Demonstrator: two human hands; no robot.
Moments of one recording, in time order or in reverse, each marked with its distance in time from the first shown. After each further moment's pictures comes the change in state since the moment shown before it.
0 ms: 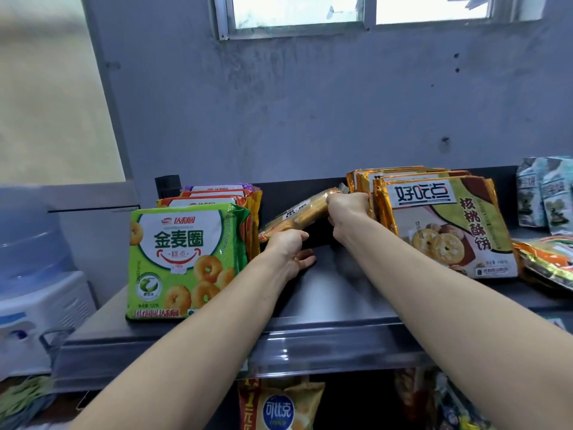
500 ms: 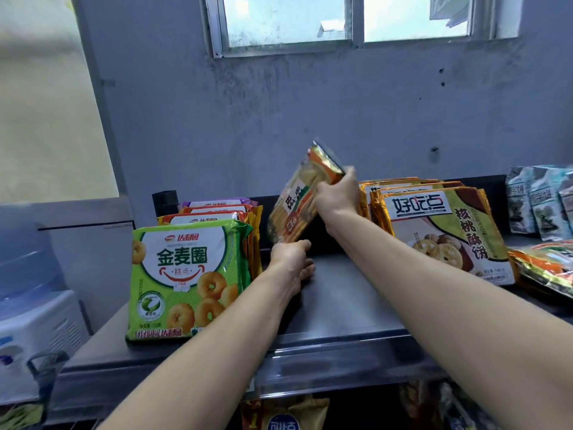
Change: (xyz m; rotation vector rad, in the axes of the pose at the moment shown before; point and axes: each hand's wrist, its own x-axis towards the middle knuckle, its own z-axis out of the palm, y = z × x) left_hand -0.008 0.000 -0.001 0.064 0.053 0.107; right_hand -0.020 -0.024 0.015 -0.230 0.053 -0.536
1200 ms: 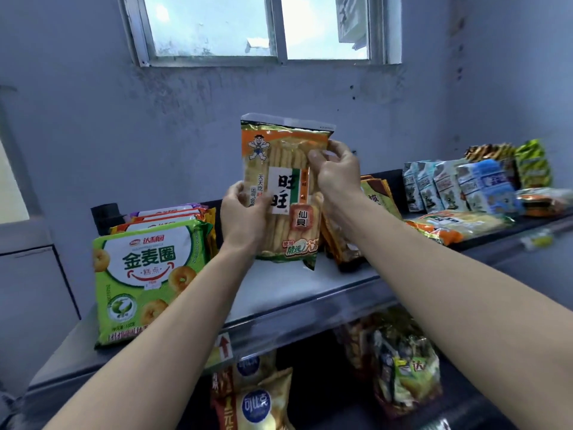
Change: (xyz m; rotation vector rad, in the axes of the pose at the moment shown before) left_hand -0.074 0.048 -0.017 0.183 -0.156 0.677; right_hand -0.047 -0.057 -0.090 0.369 0.001 -0.096
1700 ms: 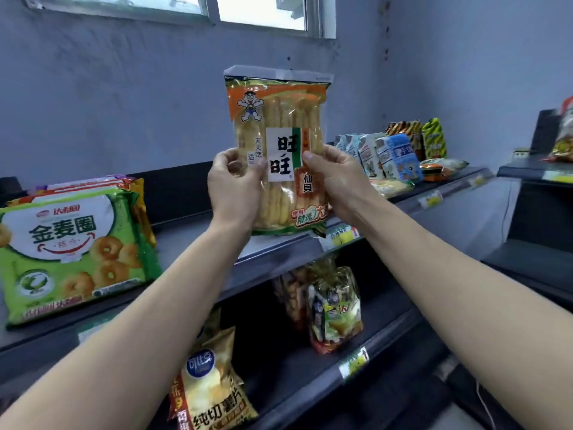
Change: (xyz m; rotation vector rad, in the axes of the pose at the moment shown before) left_hand -0.065 0.037 0.054 -0.182 -0.107 -0.007; right_hand -0.061 -0.031 -0.116 -0.066 -0.102 0.120
